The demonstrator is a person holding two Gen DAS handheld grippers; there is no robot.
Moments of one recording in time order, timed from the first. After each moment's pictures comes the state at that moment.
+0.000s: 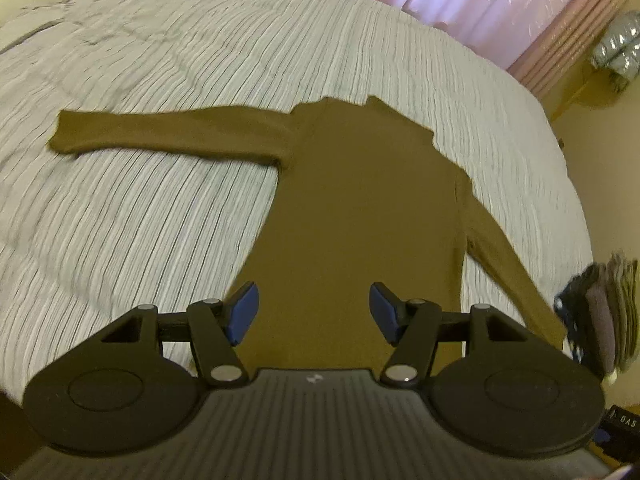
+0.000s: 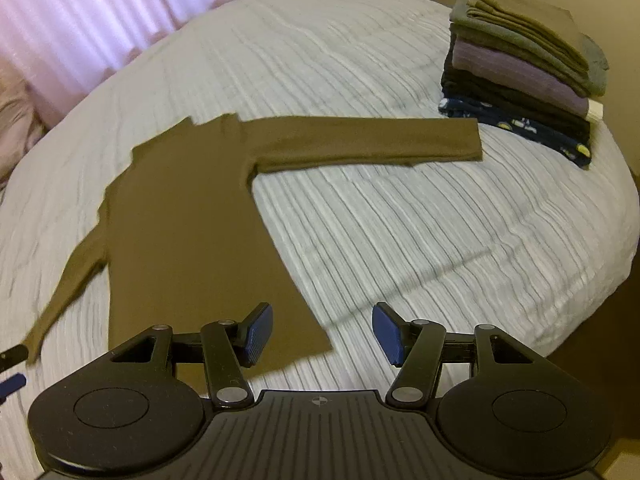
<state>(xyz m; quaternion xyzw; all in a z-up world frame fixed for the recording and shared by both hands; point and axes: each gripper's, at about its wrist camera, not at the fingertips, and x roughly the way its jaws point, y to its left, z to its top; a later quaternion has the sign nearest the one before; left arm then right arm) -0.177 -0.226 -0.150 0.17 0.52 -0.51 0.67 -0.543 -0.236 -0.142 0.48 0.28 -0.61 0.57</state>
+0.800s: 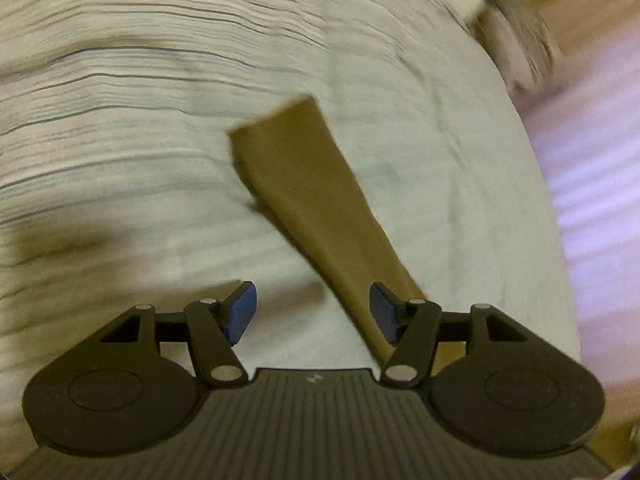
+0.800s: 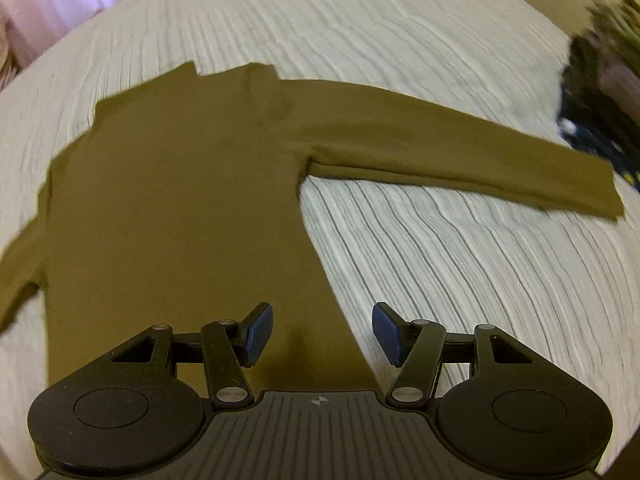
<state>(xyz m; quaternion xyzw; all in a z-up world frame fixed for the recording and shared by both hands) 0.115 -0.225 -0.351 -0.21 0.57 -0.20 0.77 -0.437 -0.383 -0.309 0.43 0.37 -0.59 0.57</state>
